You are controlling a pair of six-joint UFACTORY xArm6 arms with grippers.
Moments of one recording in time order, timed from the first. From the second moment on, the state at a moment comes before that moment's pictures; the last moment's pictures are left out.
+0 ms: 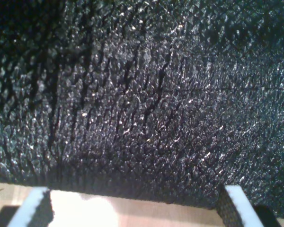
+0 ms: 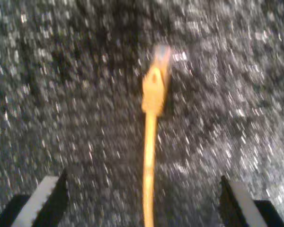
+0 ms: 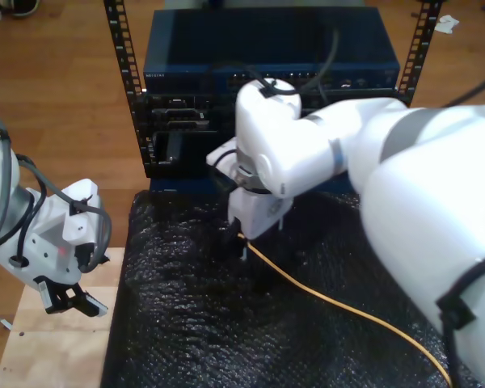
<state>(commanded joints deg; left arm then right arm) 16.5 -22.5 -38.7 -27.3 72.2 -252.1 30.2 18.9 -72.9 -0.7 53.5 -13.5</state>
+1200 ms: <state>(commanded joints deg) 16.5 -22.5 -38.6 -27.3 72.3 -252.0 30.8 26.8 -79.3 -5.3 53.6 -13.7</state>
